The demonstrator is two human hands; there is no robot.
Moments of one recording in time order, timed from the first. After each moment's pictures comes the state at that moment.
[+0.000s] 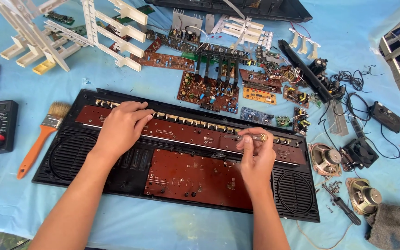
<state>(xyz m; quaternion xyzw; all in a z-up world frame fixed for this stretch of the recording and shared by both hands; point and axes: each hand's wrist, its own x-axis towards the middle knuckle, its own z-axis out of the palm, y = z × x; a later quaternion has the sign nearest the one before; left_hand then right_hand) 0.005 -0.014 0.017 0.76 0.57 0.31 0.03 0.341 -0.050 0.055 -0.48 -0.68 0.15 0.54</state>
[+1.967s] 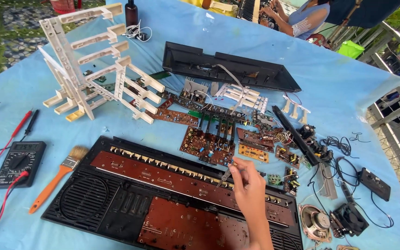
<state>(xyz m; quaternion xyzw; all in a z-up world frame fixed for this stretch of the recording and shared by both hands) 0.246 -0.124 0.194 0.57 0.24 0.53 0.58 0.343 0.006 0.105 -0.50 -0.73 0.15 0.43</state>
